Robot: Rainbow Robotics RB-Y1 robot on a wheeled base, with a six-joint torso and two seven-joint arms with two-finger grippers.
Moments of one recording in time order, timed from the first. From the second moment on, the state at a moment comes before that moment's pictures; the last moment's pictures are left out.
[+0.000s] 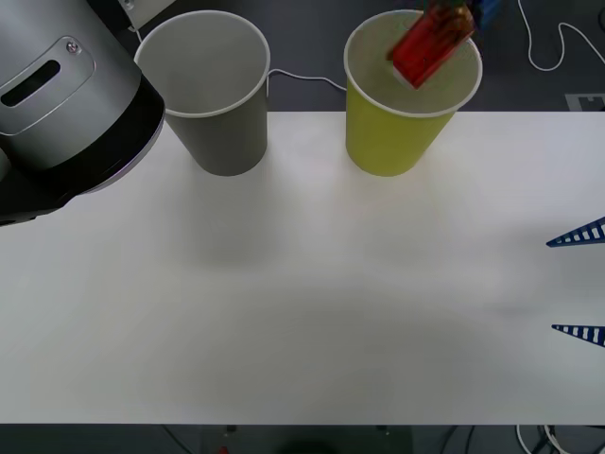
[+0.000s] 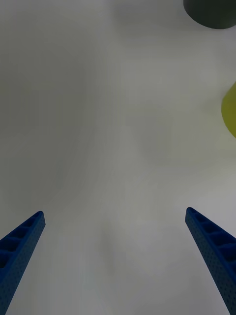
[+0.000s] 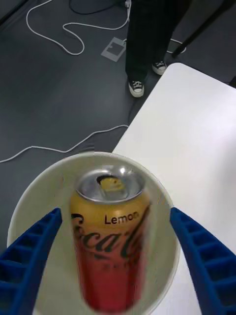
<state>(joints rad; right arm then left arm) 0.18 -0.91 -0.46 -1.91 1.50 -1.49 -0.03 -1.80 0.23 -0.84 -0.70 -1.86 -1.03 1.34</state>
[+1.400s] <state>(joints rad) 0.18 -0.91 -0.46 -1.91 1.50 -1.49 -0.03 -1.49 0.66 -0.59 -1.11 -1.56 -1.31 0.98</state>
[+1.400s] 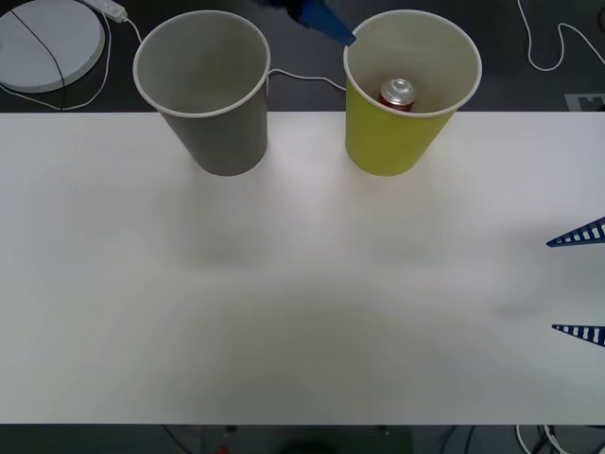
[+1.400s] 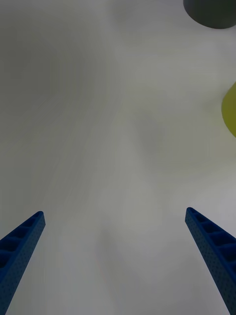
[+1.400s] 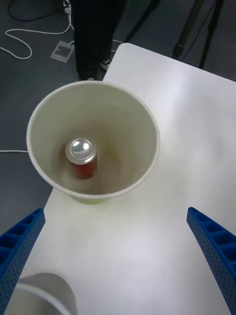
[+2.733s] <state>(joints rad) 0.18 -0.91 -0.46 -1.91 1.50 -1.49 -0.03 -0.38 1.07 -0.05 -1.92 -1.52 -1.36 0.35</state>
